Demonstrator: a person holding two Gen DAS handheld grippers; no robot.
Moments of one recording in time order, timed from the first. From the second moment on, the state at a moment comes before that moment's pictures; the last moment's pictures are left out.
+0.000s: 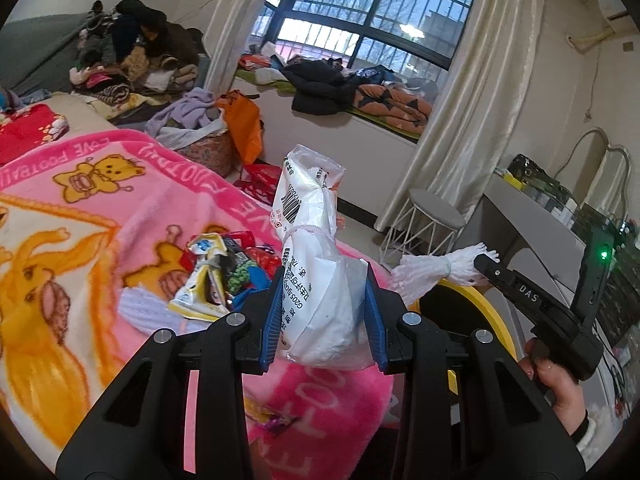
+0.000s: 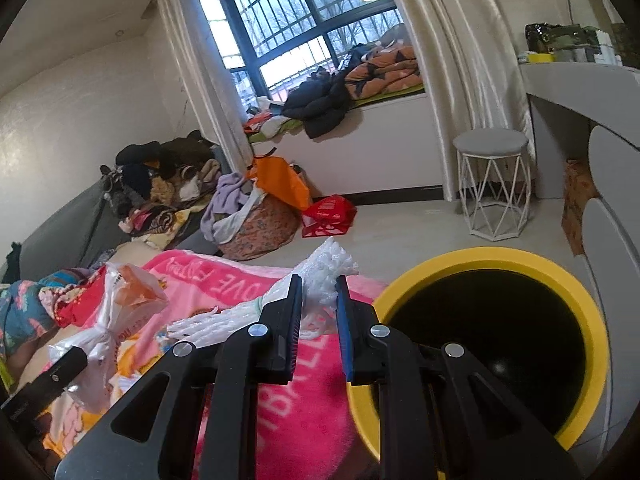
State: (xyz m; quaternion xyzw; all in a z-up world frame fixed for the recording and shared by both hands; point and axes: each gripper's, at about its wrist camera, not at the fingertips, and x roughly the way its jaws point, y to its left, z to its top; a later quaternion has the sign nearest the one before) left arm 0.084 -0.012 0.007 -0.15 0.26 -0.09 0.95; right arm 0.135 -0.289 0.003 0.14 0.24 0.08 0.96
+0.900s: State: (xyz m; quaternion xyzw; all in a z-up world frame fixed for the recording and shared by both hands) left arm 0.093 -0.084 -0.003 -0.09 0.28 -0.17 0.94; right arm 0.131 -0.374 -0.017 0.11 0.23 -0.07 0.96
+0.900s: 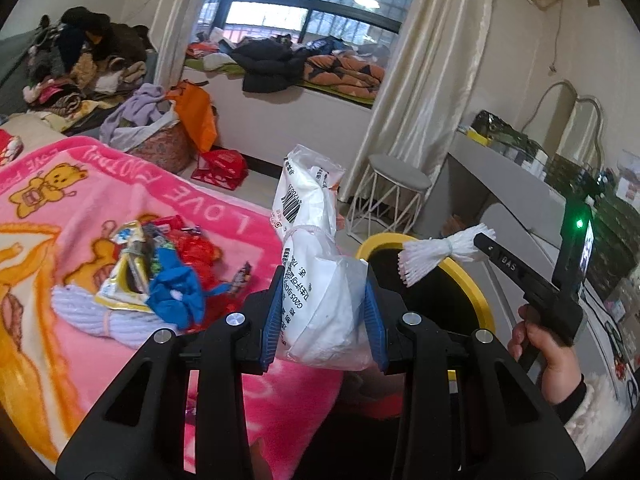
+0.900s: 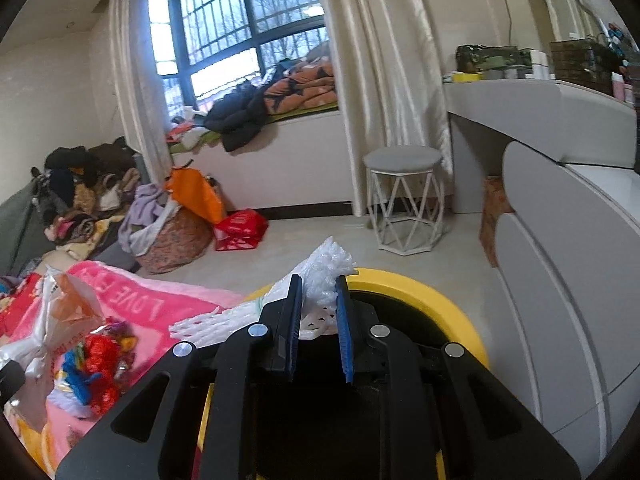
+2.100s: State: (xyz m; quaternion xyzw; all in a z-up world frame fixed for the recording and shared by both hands) left arm 0.154 -0.193 -0.057 -0.07 0.36 -0.26 0.89; right arm 0.143 -0.432 -0.068 0.12 0.31 -0.13 0.93
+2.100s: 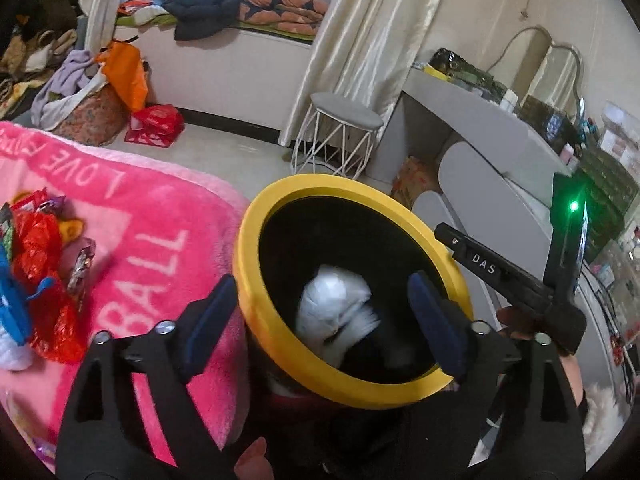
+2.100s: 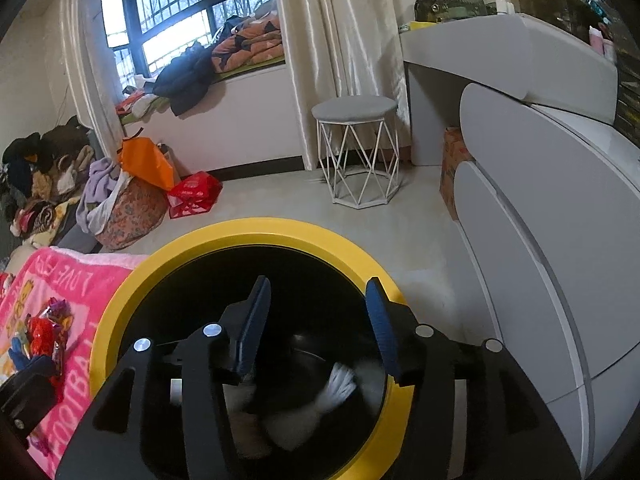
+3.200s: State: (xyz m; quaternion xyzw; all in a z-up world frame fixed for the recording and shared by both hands) left arm 0.117 -0.086 -0.011 -0.09 0.28 -0.11 0.95; right arm 0.133 -0.337 -0.030 0.09 0.26 0.03 0.96
